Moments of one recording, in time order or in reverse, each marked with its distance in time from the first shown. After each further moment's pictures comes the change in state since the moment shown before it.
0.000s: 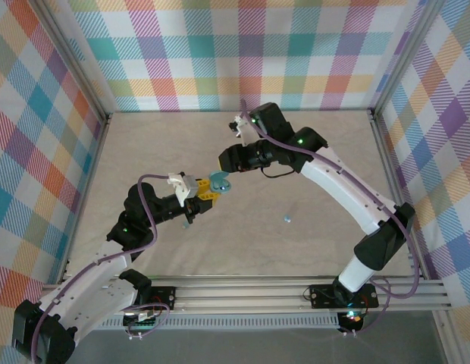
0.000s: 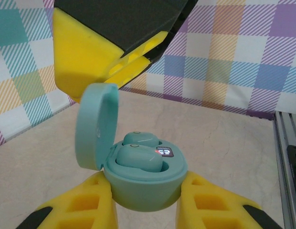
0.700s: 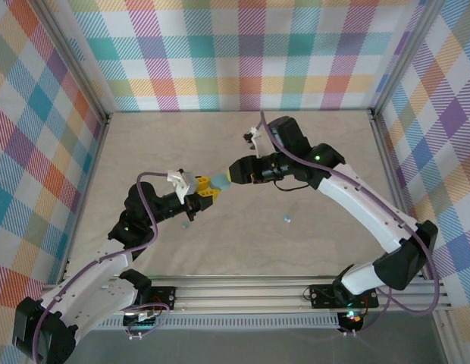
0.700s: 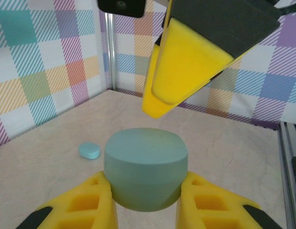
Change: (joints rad) left arm 0.000 0.018 0.001 0.044 -0.031 -0.056; right arm -0.047 -0.203 -0.278 0.120 -0.078 0.116
